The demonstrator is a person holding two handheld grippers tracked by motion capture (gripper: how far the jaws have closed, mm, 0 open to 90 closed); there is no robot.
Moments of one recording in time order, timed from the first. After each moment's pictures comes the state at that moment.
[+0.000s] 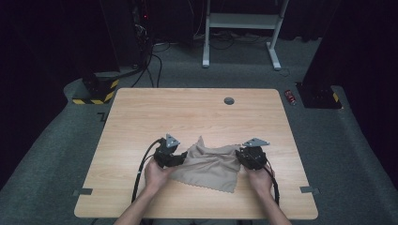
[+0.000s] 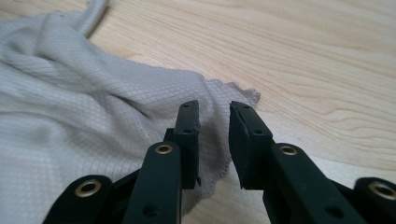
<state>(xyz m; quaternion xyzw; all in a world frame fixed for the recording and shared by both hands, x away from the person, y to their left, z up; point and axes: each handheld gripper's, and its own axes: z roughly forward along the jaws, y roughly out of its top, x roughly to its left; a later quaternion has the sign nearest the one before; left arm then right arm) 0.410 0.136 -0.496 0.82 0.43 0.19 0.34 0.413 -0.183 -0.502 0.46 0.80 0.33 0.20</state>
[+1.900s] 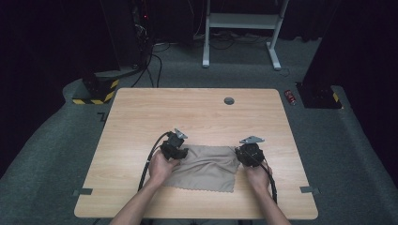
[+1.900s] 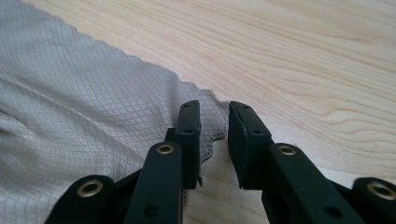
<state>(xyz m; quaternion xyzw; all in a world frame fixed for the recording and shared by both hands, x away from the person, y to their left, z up) 0.440 0.122 -0.504 0.84 0.43 0.18 0.26 0.428 -0.176 -0.512 0.47 0.81 0.29 0.21</state>
